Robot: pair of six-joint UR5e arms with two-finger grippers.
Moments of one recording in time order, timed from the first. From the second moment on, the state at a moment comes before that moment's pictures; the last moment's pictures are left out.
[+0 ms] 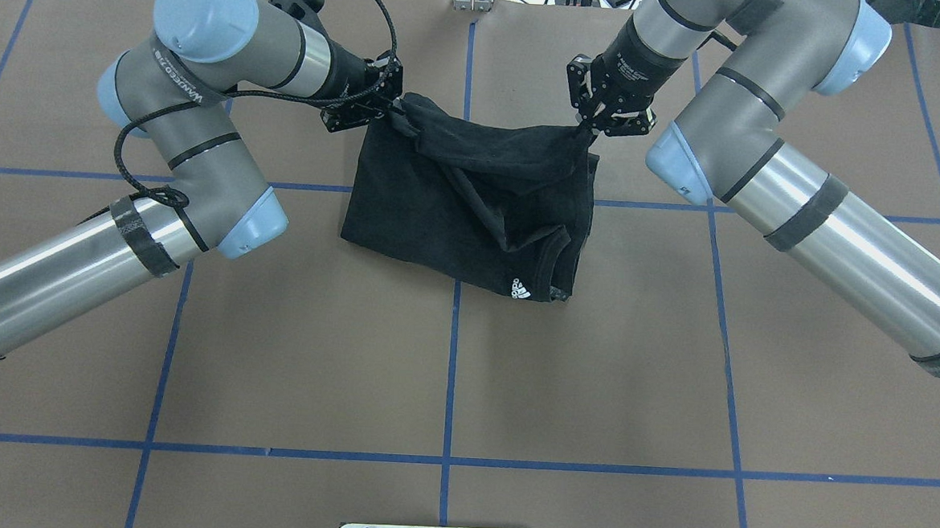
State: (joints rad) left arm -0.81 -2.32 -1.30 -2.35 -1.98 -1.79; right arm 0.93 -0.80 1.35 -1.36 2.38 1.59
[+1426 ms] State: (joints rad) left arm -0.82 -2.49 -1.00 -2.49 -1.88 -1.89; right arm 0.93 -0.77 1.23 -1.35 2.29 1.59
